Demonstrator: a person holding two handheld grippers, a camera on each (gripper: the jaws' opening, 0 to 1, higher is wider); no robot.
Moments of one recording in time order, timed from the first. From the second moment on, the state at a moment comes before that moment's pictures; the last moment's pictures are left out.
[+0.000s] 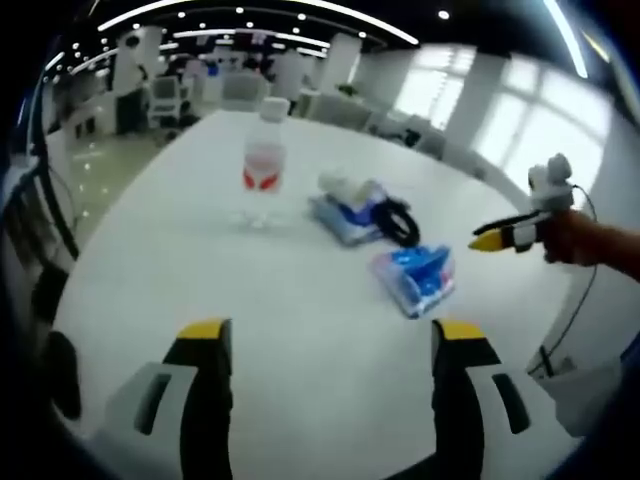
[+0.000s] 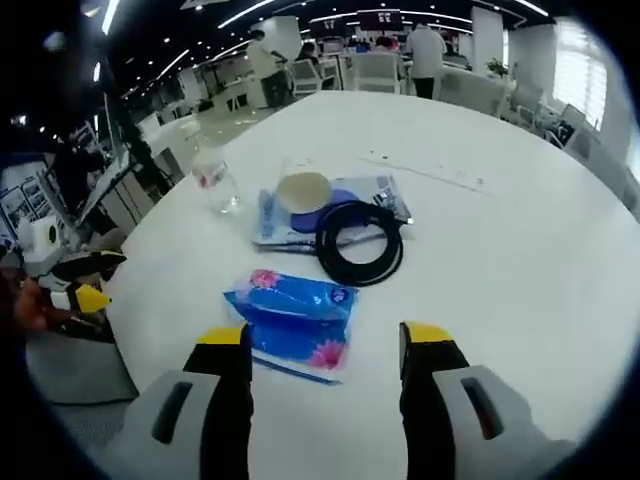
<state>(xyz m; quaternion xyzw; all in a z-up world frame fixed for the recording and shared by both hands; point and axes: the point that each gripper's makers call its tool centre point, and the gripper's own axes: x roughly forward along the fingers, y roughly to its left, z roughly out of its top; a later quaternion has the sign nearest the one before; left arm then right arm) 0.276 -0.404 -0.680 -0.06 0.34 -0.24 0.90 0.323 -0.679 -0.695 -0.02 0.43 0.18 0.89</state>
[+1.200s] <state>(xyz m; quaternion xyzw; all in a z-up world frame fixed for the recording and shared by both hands) 0.268 -0.404 -0.690 -0.06 0.36 -0.24 0.90 0.330 -0.681 -0.752 0.03 0.46 0.14 0.88</state>
